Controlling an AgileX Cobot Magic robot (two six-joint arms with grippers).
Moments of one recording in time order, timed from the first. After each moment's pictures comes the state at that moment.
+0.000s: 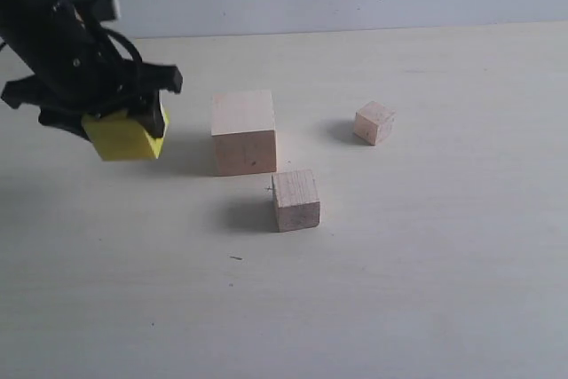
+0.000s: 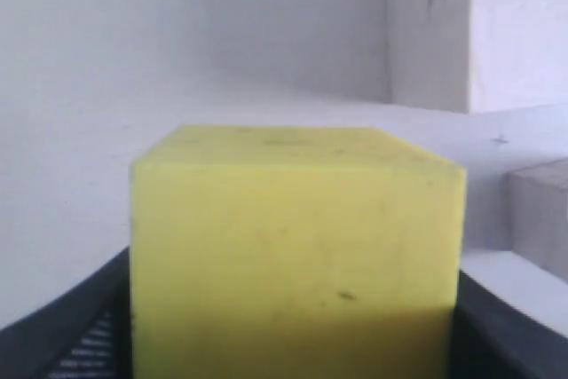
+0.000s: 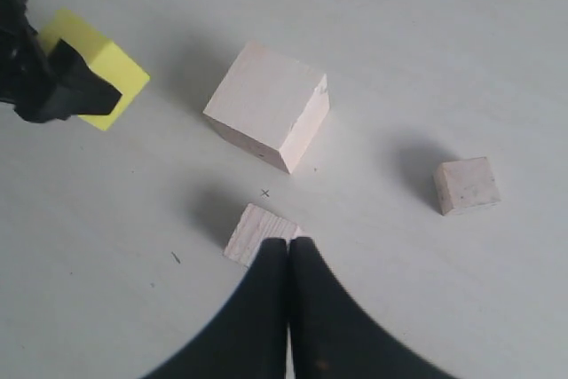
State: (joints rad) left arm -0.41 1.73 -1.25 -0.07 0.92 -0.33; right arm 0.43 1.46 -1.42 0.29 1.02 -0.21
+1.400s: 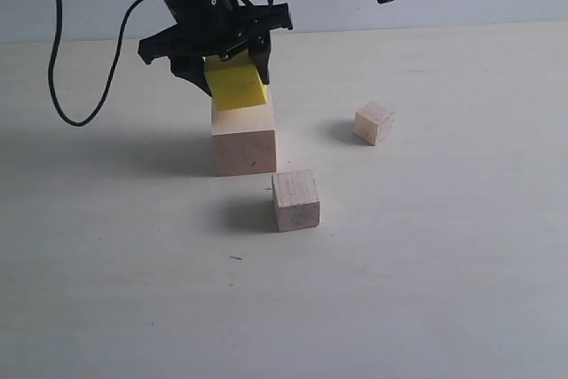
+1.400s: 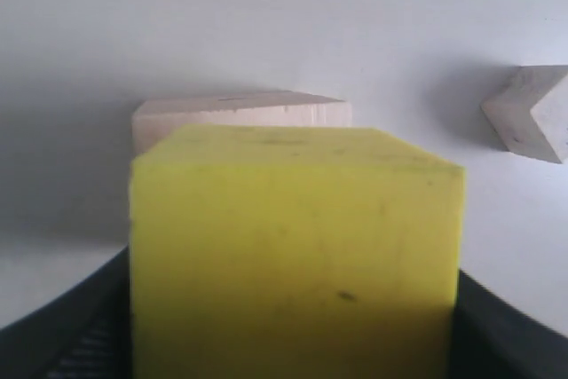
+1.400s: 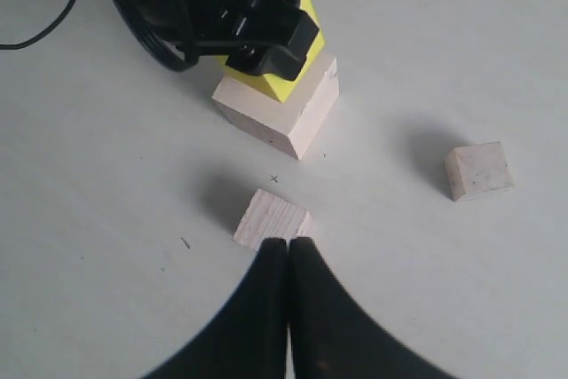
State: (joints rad) left arm -0.53 2.17 -1.91 -0.16 1.12 -0.49; right arm 0.43 1.46 -1.42 0.30 1.05 -0.21
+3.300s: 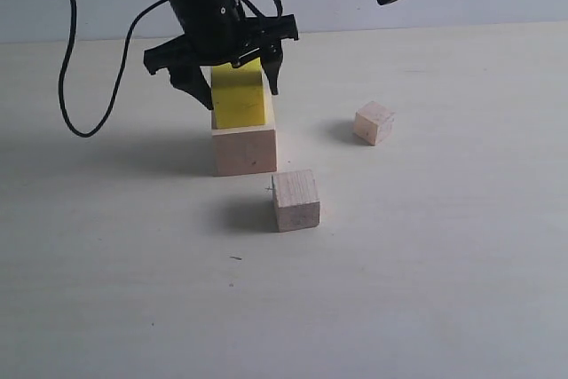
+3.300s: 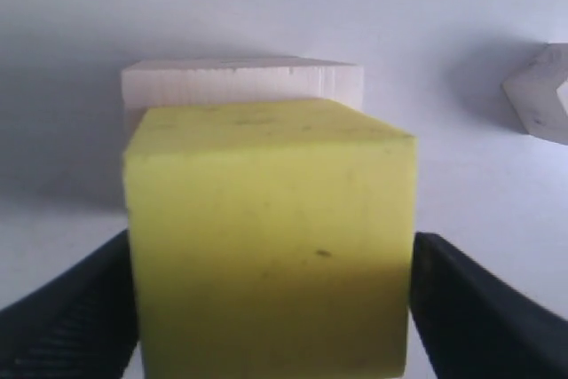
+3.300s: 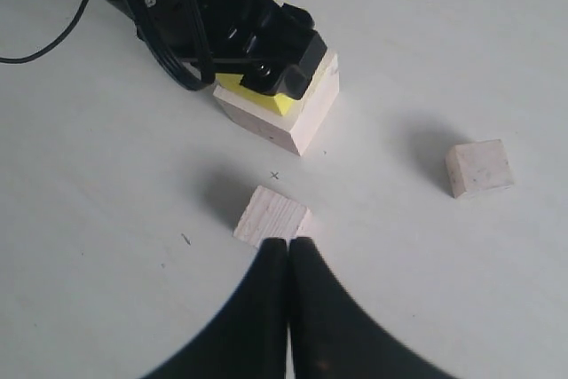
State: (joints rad) left arm -0.55 2.19 -1.93 -0.15 1.17 -0.55; right arm 0.43 1.46 -1.42 0.30 1.06 -0.22
